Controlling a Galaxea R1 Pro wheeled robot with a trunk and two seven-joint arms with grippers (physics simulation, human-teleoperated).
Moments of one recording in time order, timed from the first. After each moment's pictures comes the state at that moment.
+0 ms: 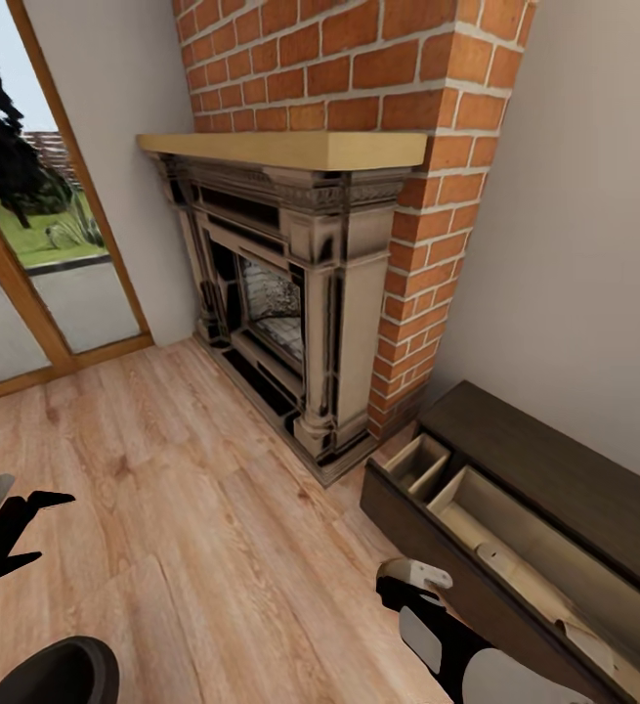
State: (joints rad) left arm -0.34 0.60 0.37 -1.28 1.99 0.99 0.85; right arm -0.63 0.08 0.49 -0.26 -0.77 0.00 -0.30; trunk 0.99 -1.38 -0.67
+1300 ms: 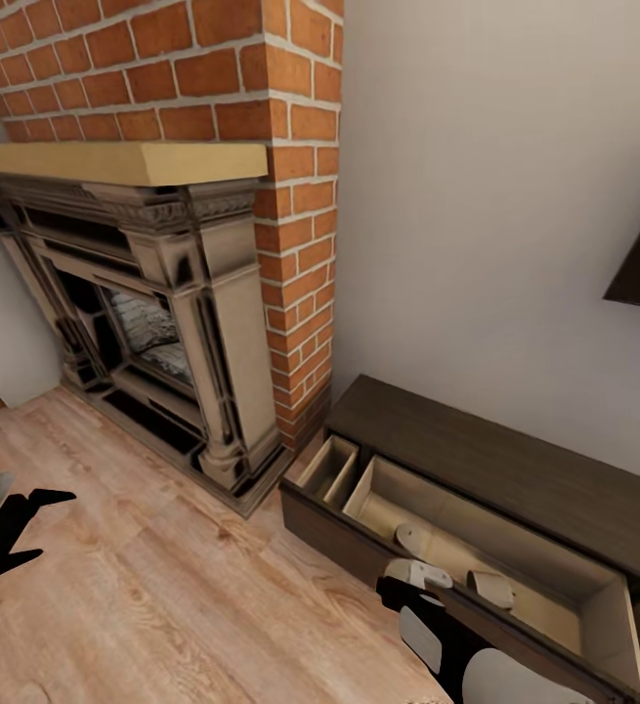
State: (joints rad) left arm -0.34 0.60 0.37 -1.29 1.99 0.99 0.85; right arm -0.63 0.08 0.49 -0.26 -0.77 0.00 -0.30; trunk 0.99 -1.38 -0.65
